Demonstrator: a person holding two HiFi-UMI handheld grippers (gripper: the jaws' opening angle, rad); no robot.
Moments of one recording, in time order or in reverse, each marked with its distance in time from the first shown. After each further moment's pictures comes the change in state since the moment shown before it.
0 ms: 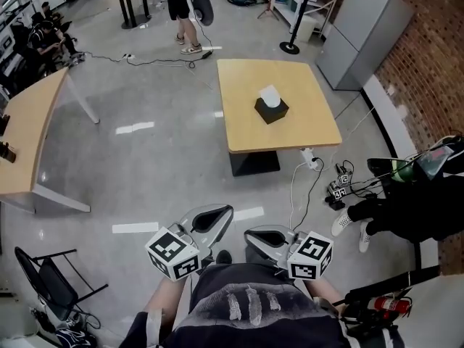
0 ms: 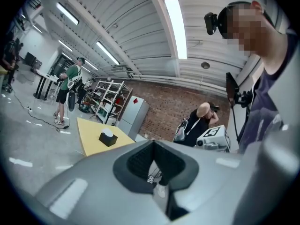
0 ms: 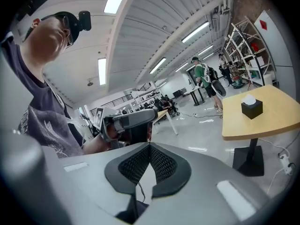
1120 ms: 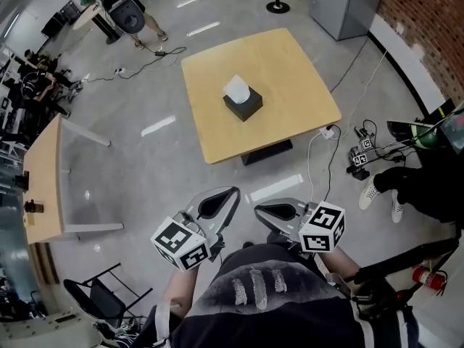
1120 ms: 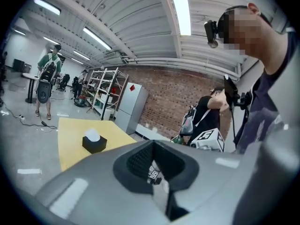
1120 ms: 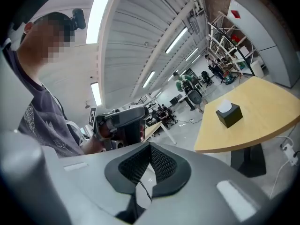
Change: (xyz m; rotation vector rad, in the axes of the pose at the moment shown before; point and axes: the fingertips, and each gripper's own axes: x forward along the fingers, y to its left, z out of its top) left arm 0.223 -0.001 0.029 0.066 0.187 0.013; right arm -0.101 -0.191 0.054 0.161 -0.149 0.047
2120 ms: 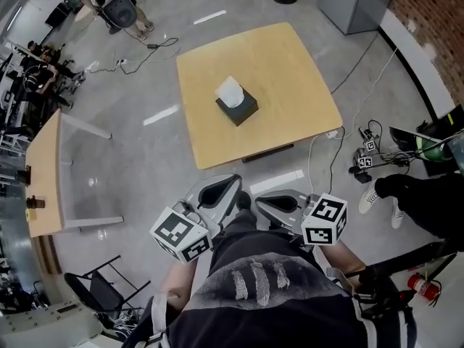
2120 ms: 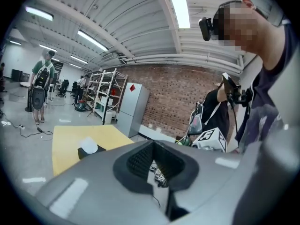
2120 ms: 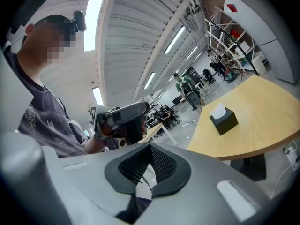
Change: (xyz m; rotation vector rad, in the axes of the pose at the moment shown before) left arm 0.079 0.018 0.027 0.063 0.006 0.042; right arm -0.023 -0.065 0.035 0.020 -0.004 0.057
